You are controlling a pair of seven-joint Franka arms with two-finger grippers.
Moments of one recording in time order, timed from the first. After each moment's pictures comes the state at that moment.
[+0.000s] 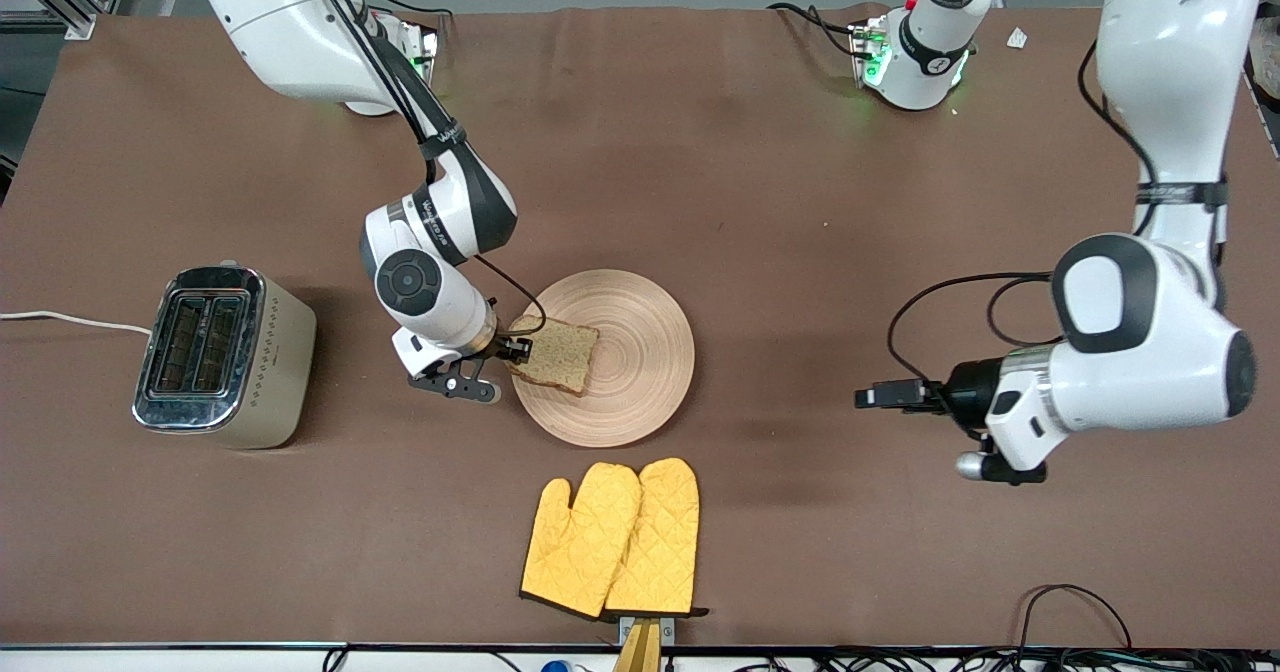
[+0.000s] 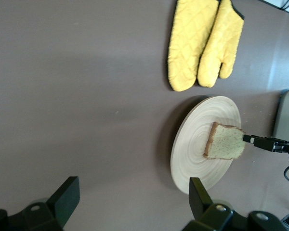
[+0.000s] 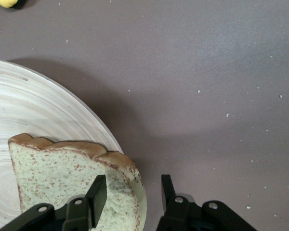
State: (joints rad) left arm 0.02 0.59 -0.18 -1.34 -0.50 1.84 0.02; right arm 0.41 0.56 0.05 -1.76 0.06 2.30 0.63
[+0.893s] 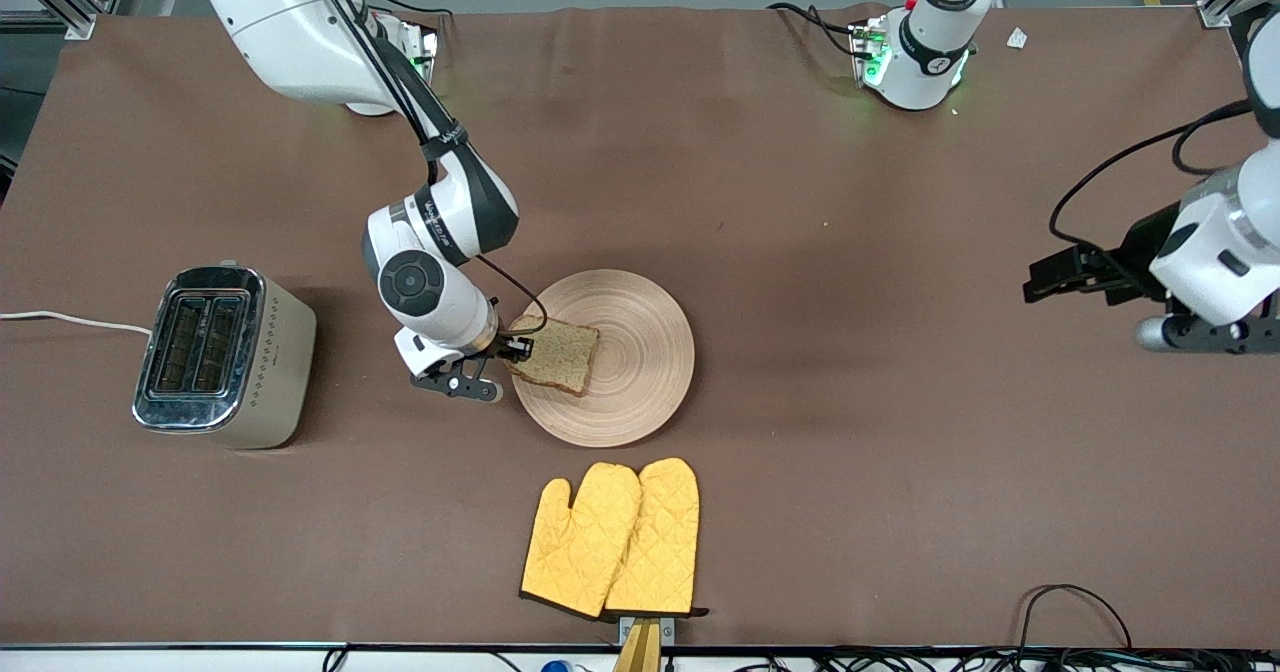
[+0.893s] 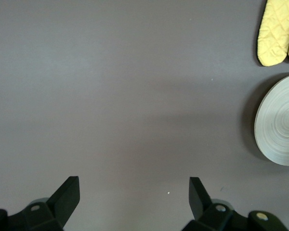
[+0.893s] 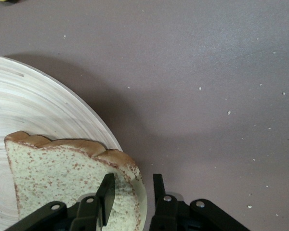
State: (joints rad) left arm 0.06 0.24 -0.18 -1.34 -0.05 1.53 -0.12; right arm 0.41 0.57 0.05 -1.76 0.06 2.30 0.63
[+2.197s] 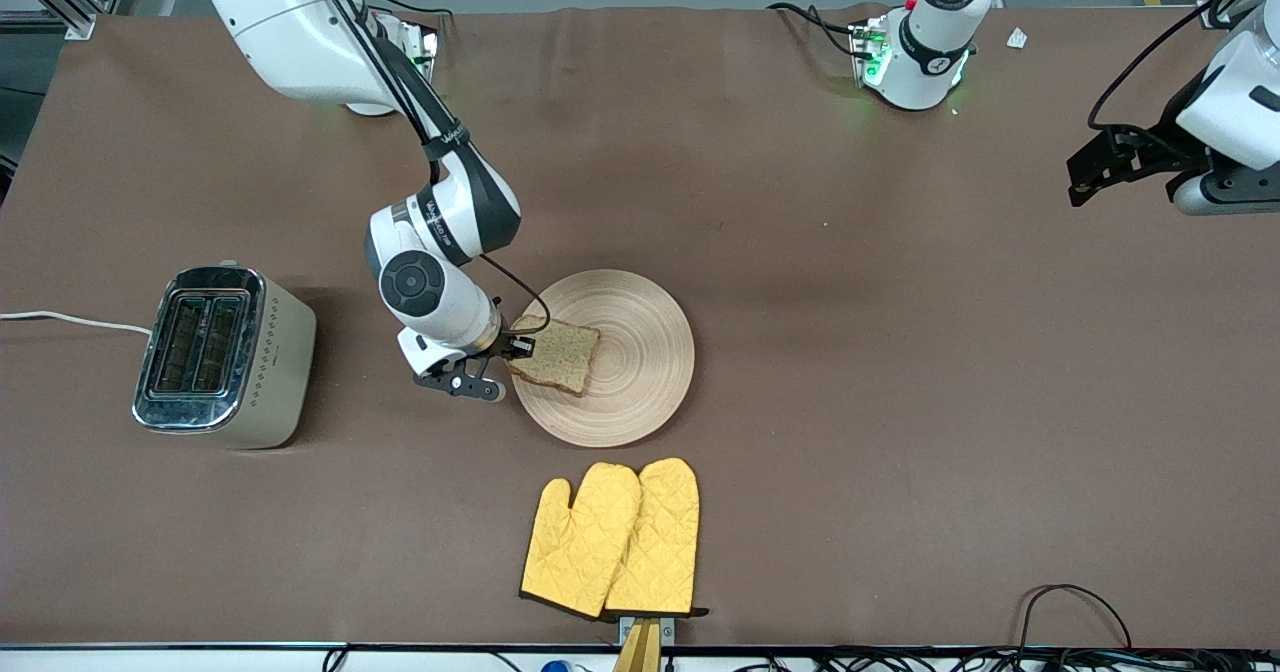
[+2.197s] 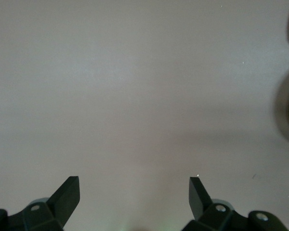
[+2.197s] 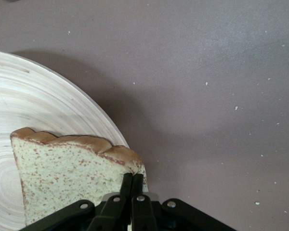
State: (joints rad) left arm -0.12 -0.03 -0.01 -1.55 0.06 1.52 -0.12; right arm 0.41 0.57 0.06 -1.76 0.08 2.30 0.63
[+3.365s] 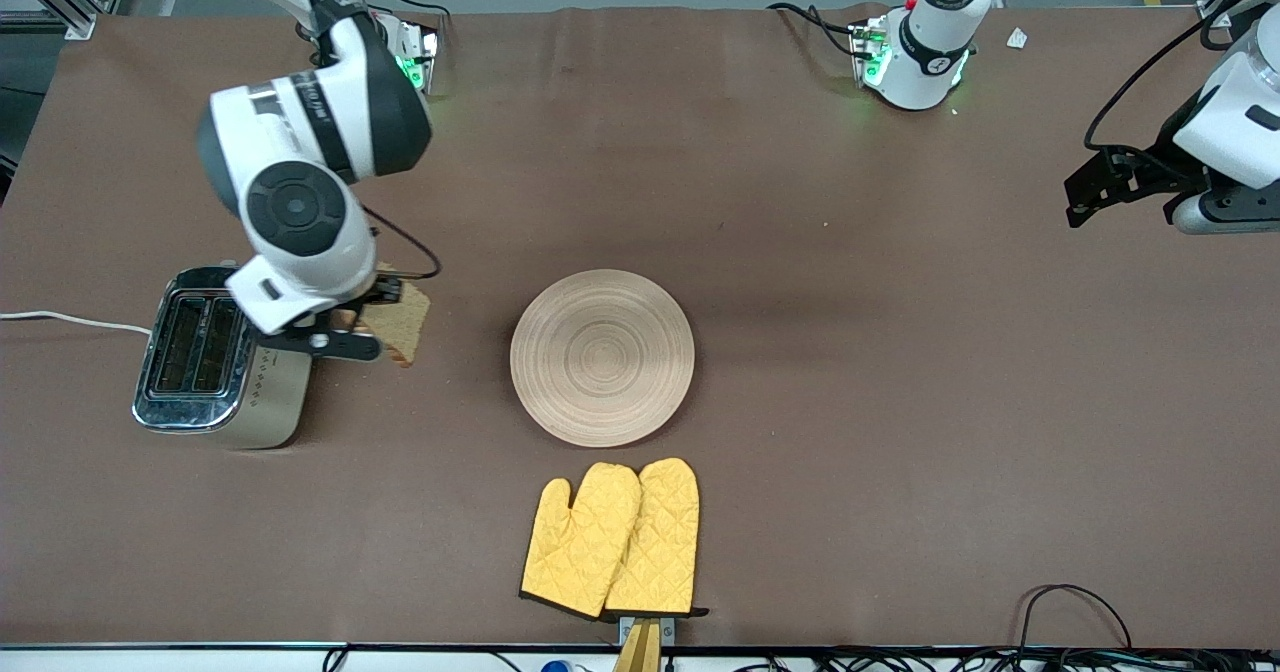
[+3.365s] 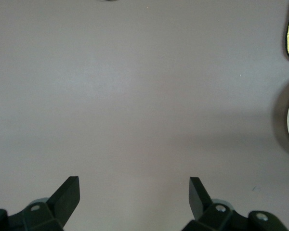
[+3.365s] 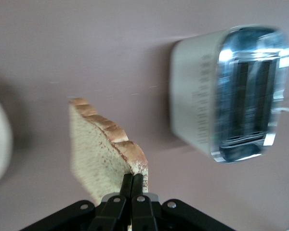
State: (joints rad) left arm -0.12 -0.01 -0.01 -1.55 0.06 1.58 -0.12; right arm 0.33 0.33 0.03 -1.49 -0.32 1.52 0.45
